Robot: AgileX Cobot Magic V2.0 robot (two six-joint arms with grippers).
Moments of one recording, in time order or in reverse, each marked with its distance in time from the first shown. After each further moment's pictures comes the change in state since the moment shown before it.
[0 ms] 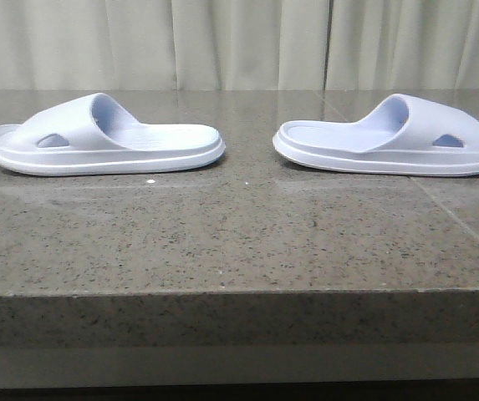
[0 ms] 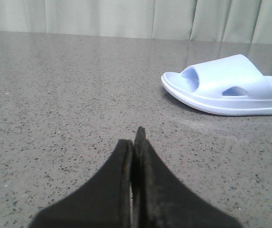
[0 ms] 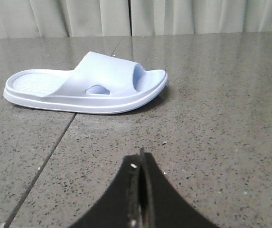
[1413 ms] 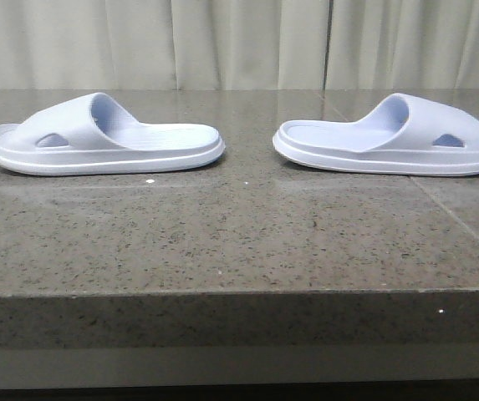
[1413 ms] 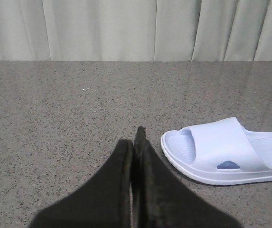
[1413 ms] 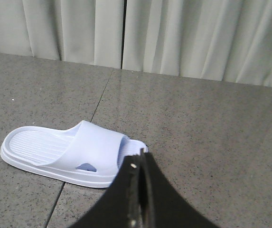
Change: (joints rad) left arm 0.000 0.453 -0.534 0.042 0.165 0.000; right arm 0.000 0.383 -0.594 -0.133 0.268 -0.014
